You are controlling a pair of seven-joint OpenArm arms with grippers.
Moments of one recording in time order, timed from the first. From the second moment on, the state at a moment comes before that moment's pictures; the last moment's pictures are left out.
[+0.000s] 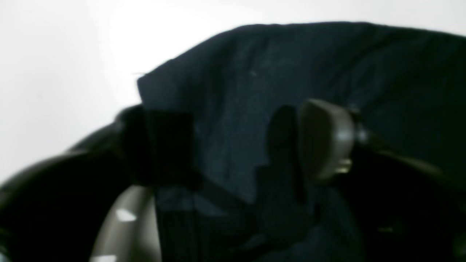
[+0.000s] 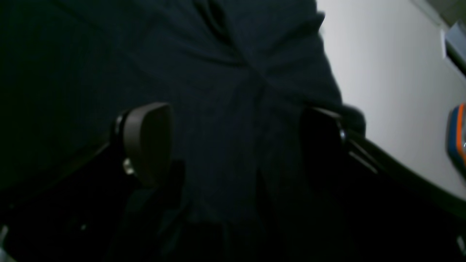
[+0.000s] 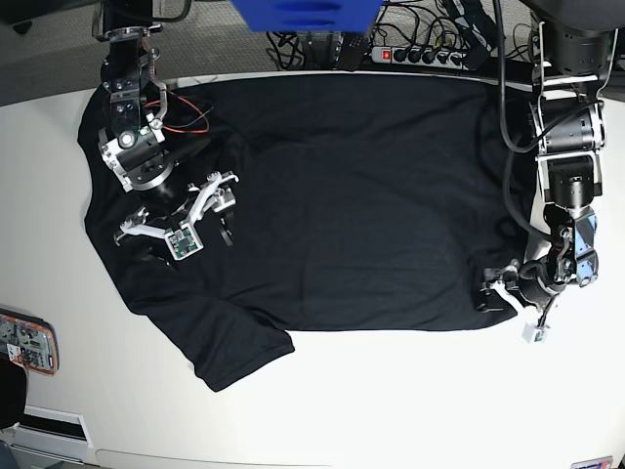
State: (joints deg) left arm -30.1 -24.7 -3.6 32.8 -21.7 -33.4 28.5; right arm -14.1 12.5 0.9 110.6 -0.3 23.4 -32.8
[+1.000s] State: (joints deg) left arm -26.8 -24.8 -3.7 36.4 -21.4 -33.4 27.5; right arm 15.6 12.5 0.5 91.8 0.2 23.5 -51.8
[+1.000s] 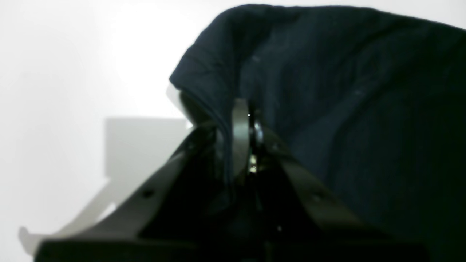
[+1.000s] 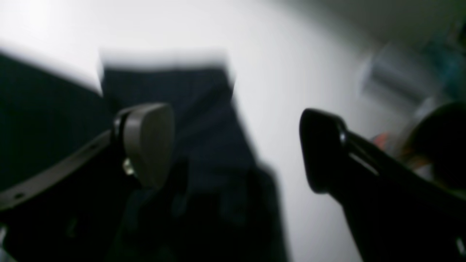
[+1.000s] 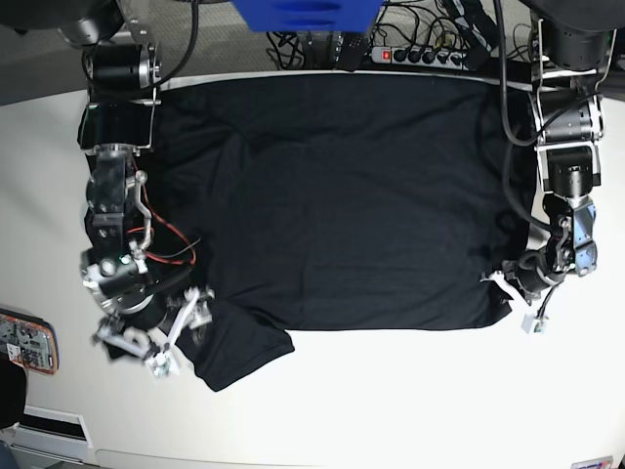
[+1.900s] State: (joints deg) left arm -22.7 -24.7 -3.6 43.0 -21.1 -33.4 28.1; right arm 39.8 12.5 1.1 21.1 0.6 23.1 -15.8
